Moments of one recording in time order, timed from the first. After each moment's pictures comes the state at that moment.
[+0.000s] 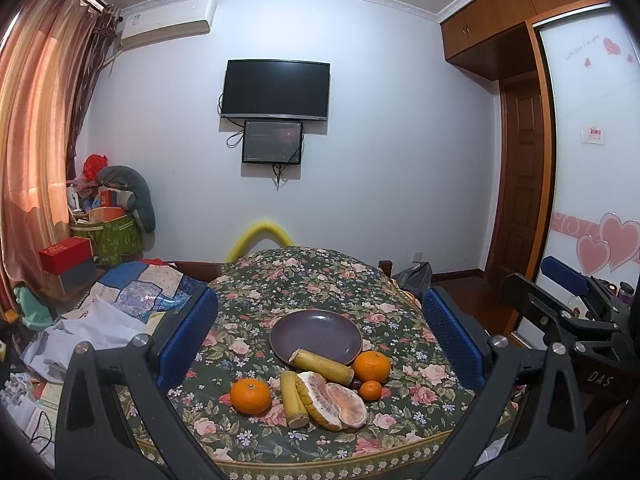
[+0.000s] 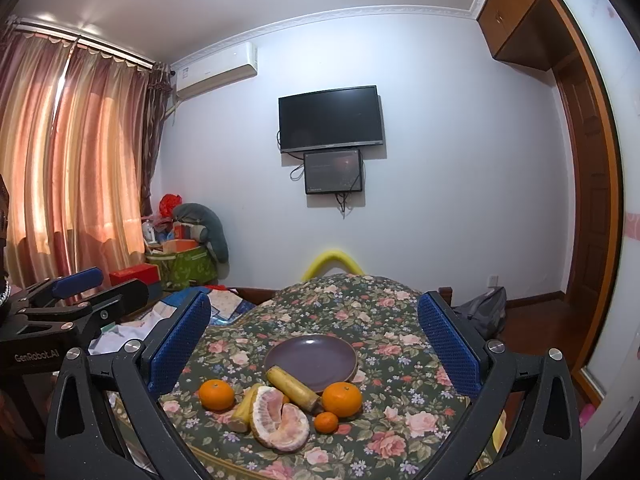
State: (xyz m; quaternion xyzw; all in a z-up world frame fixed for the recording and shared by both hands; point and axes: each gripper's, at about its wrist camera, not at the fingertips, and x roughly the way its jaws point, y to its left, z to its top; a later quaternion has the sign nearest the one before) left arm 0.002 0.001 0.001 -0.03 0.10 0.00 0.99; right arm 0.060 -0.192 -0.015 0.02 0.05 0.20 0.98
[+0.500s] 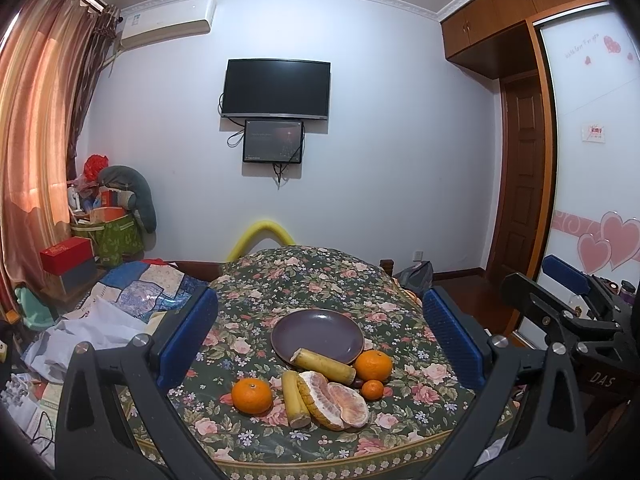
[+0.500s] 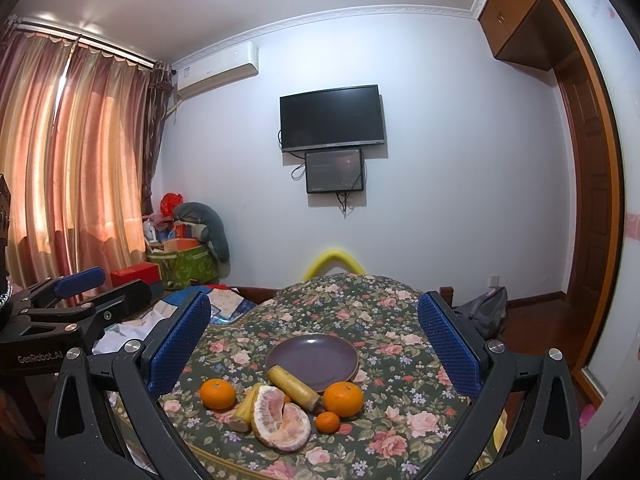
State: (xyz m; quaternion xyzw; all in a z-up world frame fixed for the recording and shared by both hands) left arm 0.003 0.002 0.000 -0.03 0.10 0.00 0.99; right arm 0.060 -0.192 -0.016 0.02 0.06 0.21 0.98
